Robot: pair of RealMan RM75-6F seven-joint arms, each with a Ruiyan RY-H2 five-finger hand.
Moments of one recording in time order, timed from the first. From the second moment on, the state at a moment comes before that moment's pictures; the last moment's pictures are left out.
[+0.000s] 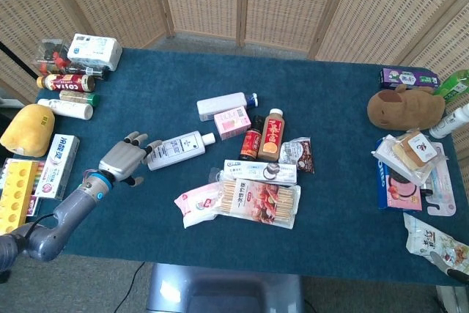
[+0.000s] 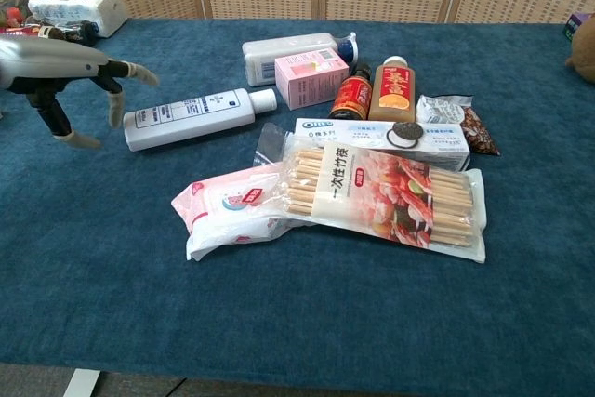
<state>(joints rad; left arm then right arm) -0.84 -1.23 -0.03 -1.55 1.03 0.73 0.28 -0.18 -0.94 0.04 -1.93 -1.50 1.72 -0.01</state>
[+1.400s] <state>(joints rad) -0.88 -1.58 -0.14 -1.34 0.77 0.86 0.50 -0.21 -0.92 0.02 -1.92 -1.53 1.74 0.10</state>
